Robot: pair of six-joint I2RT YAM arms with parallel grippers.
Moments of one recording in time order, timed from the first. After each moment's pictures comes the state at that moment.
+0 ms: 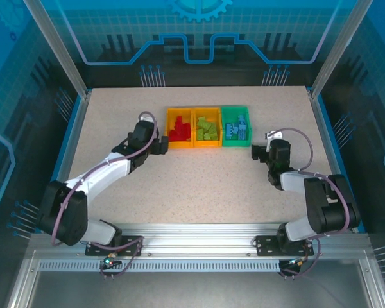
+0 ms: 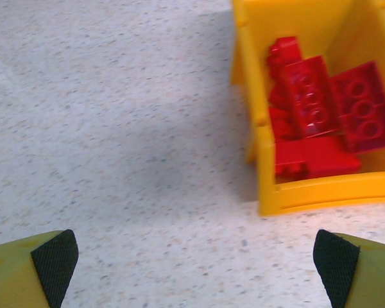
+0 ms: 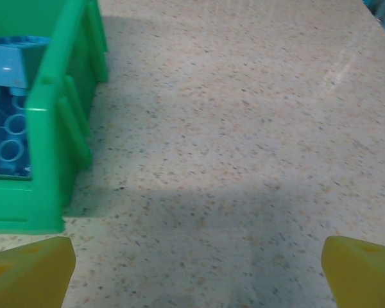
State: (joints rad) left arm -0.35 1.38 0.86 -0.22 -0.32 -0.20; right arm 0.10 1.47 0.46 0.48 0.20 0.00
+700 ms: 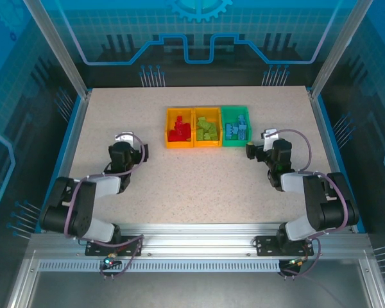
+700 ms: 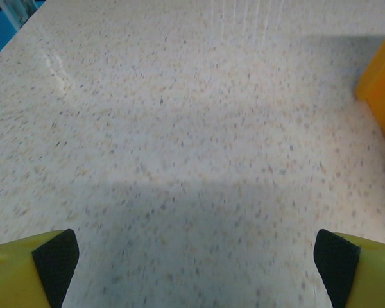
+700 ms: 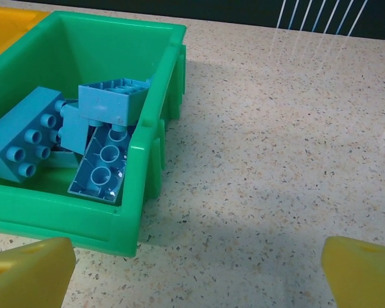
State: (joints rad) left arm -0.08 1.48 0.43 0.59 -0.22 -0.09; right arm 0.08 1.49 0.44 0.64 0.00 -0.06
